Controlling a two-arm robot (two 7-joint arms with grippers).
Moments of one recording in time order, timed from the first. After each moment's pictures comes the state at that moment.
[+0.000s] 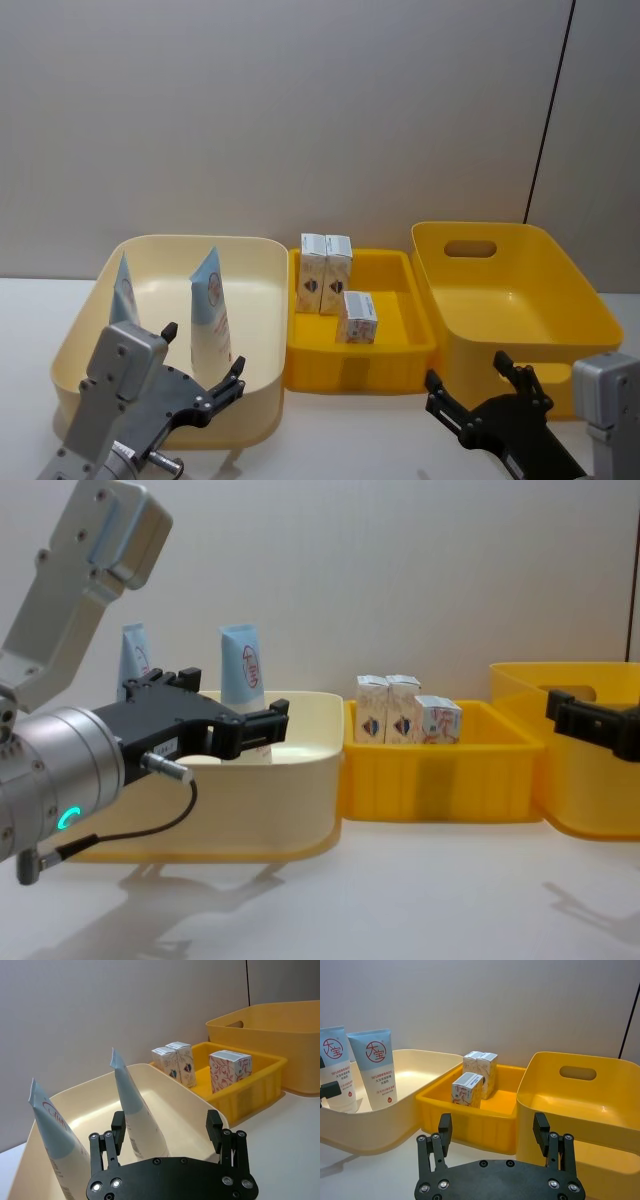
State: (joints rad) left arm -0.24 0.38 0.45 -1.63 -0.20 0.01 -0.01; right arm -0.01 0.34 -0.23 -1.77 0.29 0.03 0.07
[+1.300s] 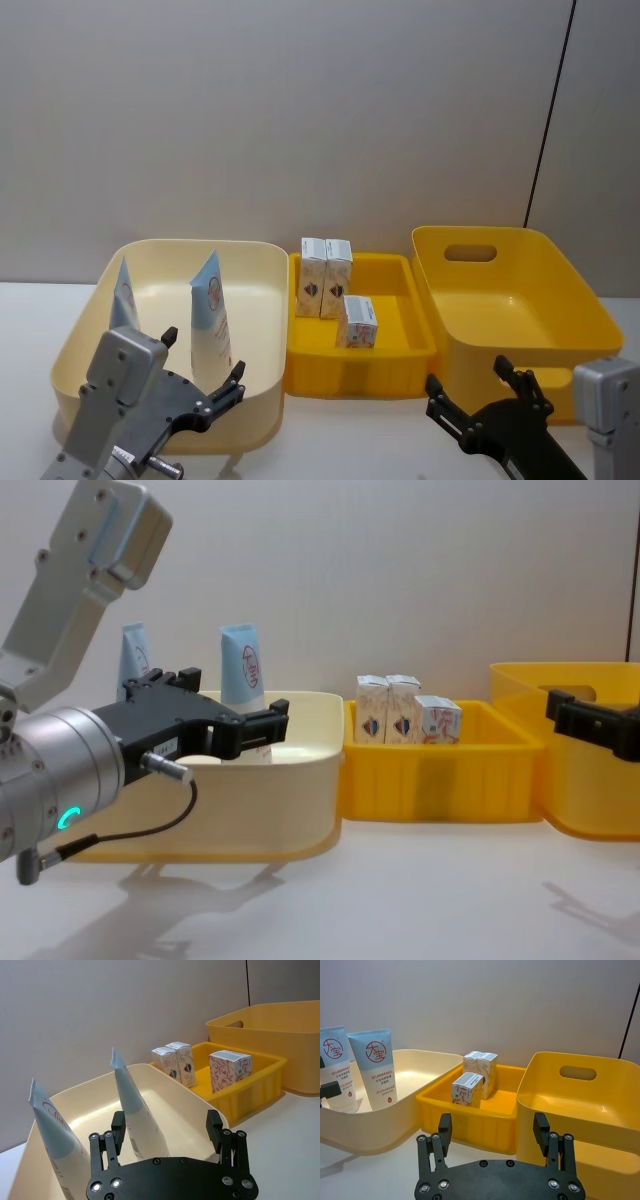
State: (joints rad) left arm -0.24 0.38 0.45 -1.63 -0.20 0.01 -0.01; right arm -0.01 0.34 -0.23 -1.77 0.29 0.03 0.07
